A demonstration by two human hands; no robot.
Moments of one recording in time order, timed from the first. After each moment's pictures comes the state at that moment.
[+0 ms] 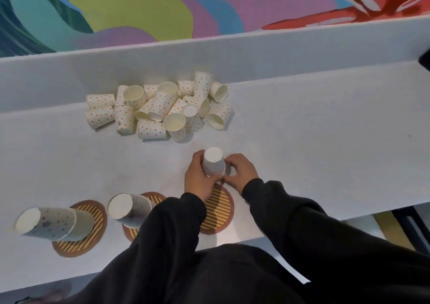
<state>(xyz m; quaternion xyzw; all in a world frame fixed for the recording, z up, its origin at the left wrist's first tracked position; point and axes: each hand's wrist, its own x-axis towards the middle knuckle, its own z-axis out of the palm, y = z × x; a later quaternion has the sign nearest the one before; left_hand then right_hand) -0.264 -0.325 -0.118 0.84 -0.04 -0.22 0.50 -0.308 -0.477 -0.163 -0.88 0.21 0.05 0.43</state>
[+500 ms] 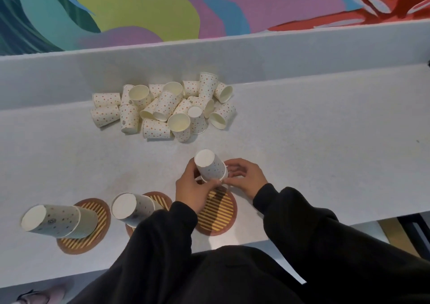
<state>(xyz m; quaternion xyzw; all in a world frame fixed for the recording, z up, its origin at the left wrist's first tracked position) -0.279 -0.290 -0.096 0.83 -0.05 -0.21 0.52 -0.331 -0.473 -0.127 -0.76 0.21 0.04 0.61</state>
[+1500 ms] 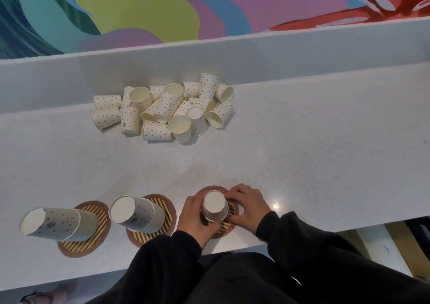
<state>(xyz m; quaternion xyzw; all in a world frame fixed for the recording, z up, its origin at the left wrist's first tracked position) -0.332 -0.257 -0.120 0.89 -0.14 -0.24 0.36 -0.382 -0.461 -0.175 -0.93 0.06 0.07 0.36</state>
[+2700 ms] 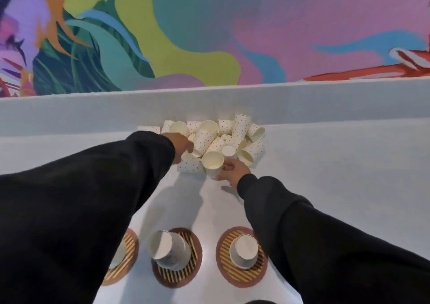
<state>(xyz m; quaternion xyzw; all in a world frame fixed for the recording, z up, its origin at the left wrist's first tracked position) -0.031 -0.239 0.013 0.91 -0.33 -0.20 -0.16 -0.155 -0.428 -0.105 -0.68 0.26 0.14 0.67</state>
